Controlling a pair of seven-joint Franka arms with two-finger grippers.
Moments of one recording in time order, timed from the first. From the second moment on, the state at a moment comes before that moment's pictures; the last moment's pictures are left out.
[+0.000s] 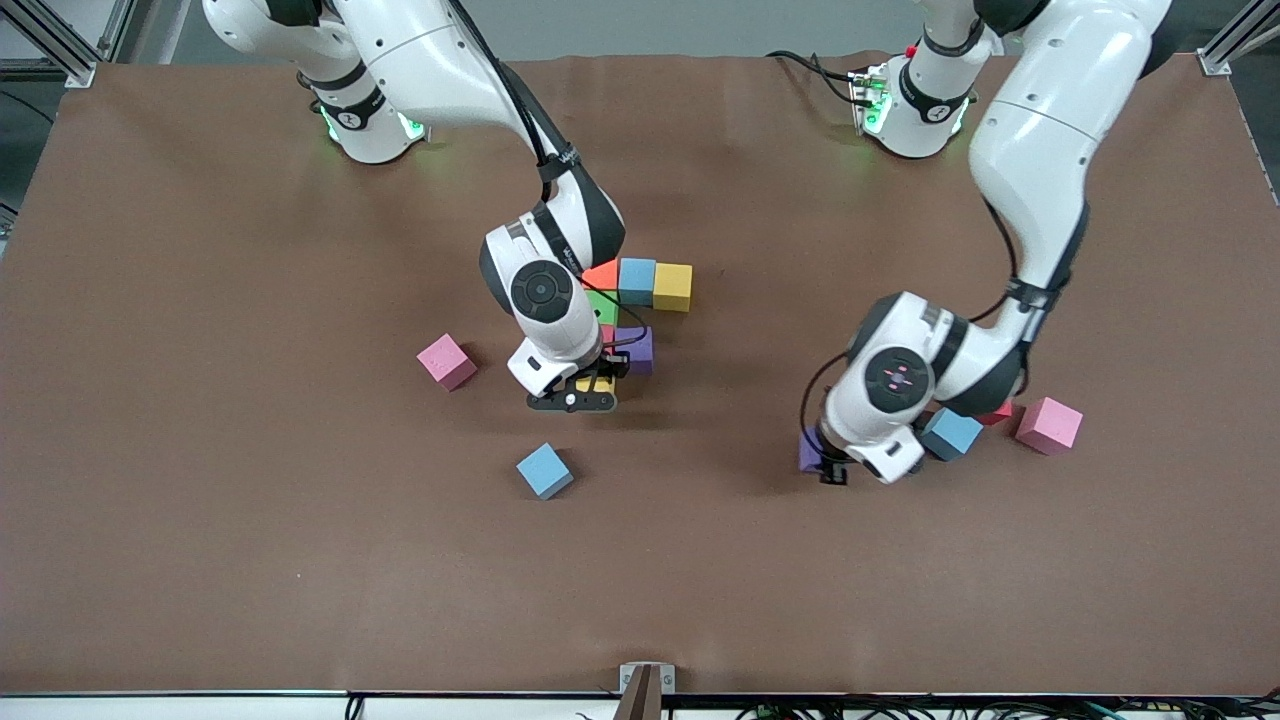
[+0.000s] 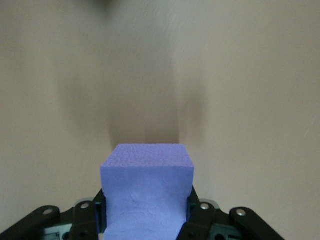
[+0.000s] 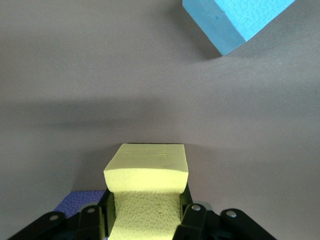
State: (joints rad) left arm -0.14 0.73 -0.35 -1.59 0.32 2.27 -2.11; right arm 0.89 0.70 -0.26 -1.62 0.33 2.29 0.51
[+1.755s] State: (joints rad) left arm -0.49 0.74 -0.35 -1.61 0.32 2.27 -2.46; right arm 0.89 0.70 -0.26 -1.62 0.33 2.30 0.51
